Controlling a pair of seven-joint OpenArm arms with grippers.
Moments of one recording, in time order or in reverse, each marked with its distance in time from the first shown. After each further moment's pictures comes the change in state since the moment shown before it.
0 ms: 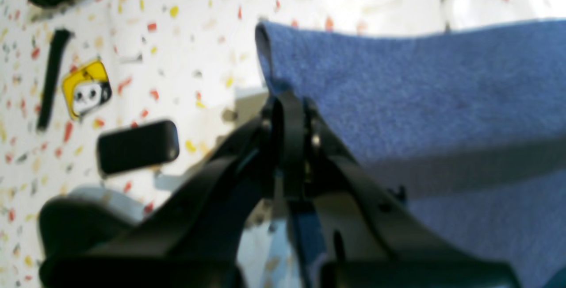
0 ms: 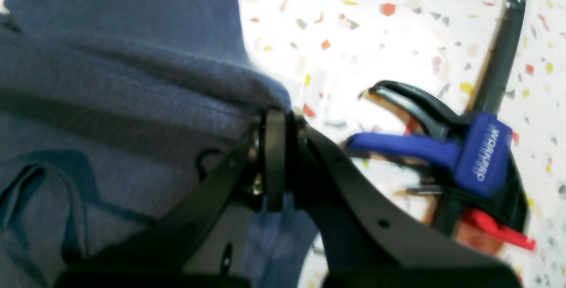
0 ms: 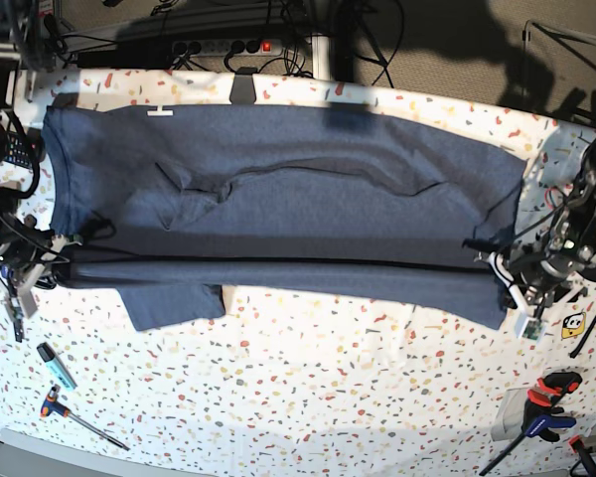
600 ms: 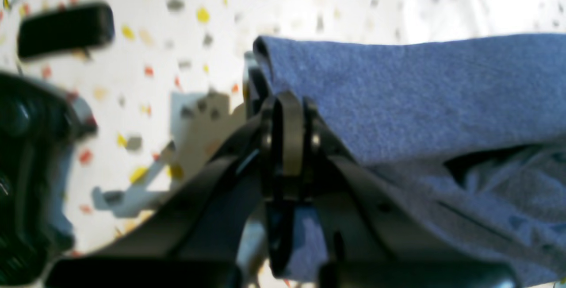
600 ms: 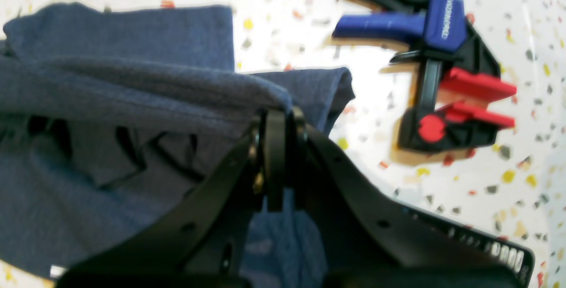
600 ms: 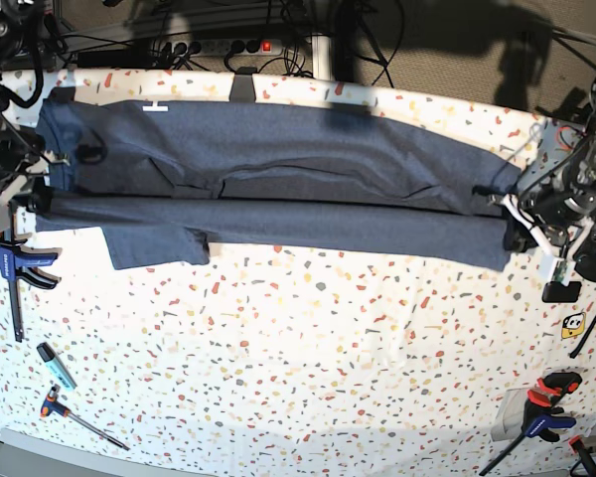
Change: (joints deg) left arm 22.4 1.0 -22.3 13.7 -5.2 -9.1 4.0; right arm -24.9 -11.0 23.0 22.8 -0.2 1.5 -1.0
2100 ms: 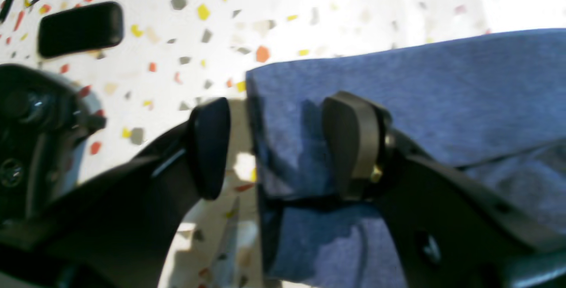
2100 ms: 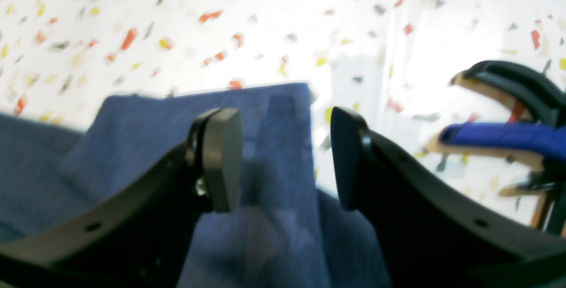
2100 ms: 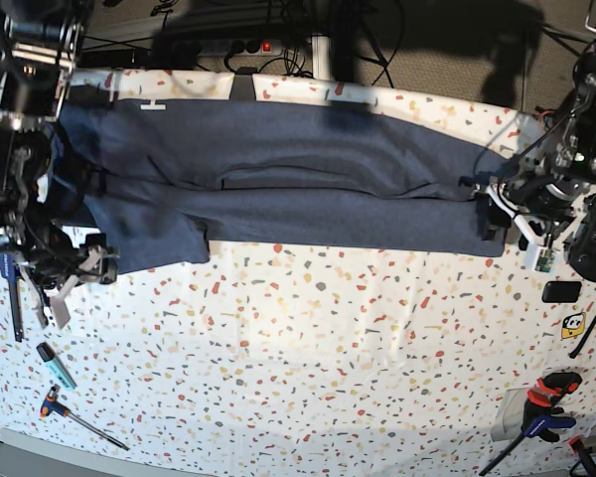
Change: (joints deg) left arm 3.0 3.2 -0.6 6.2 9.5 6.2 1.3; right arm 31.8 -1.2 -19.9 -23.9 -1.8 0.3 -11.4
